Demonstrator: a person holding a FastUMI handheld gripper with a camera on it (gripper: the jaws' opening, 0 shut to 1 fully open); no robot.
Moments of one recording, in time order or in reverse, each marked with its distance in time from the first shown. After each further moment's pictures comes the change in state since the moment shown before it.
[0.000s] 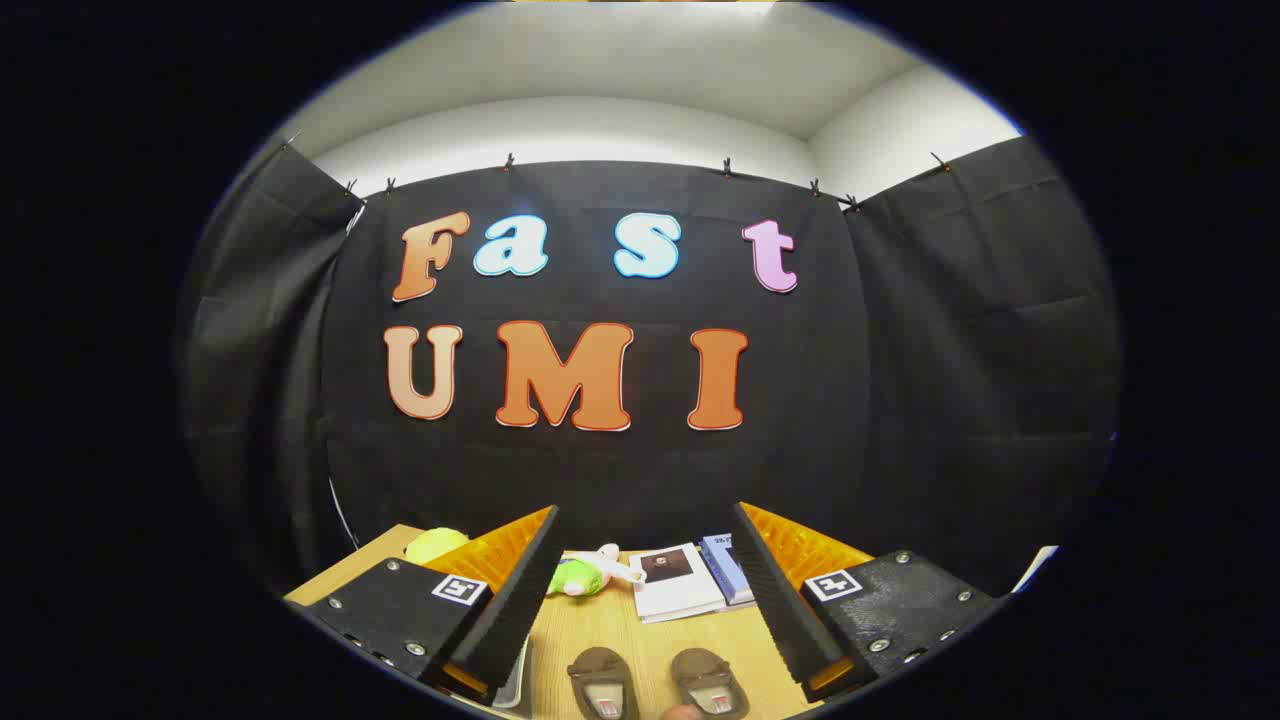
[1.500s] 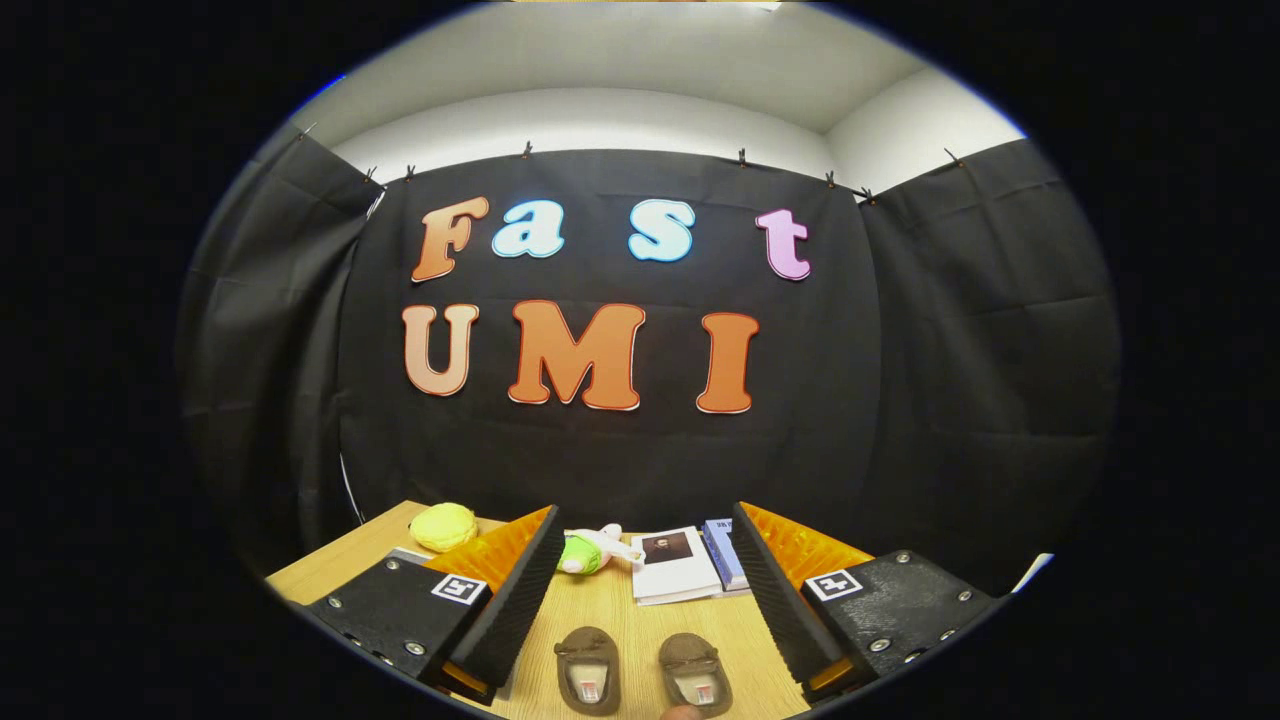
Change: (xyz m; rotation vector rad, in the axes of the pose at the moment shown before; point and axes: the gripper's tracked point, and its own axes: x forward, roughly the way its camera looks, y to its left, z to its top) arm -0.013 -0.015 -0.031 -0.030 0.027 0.053
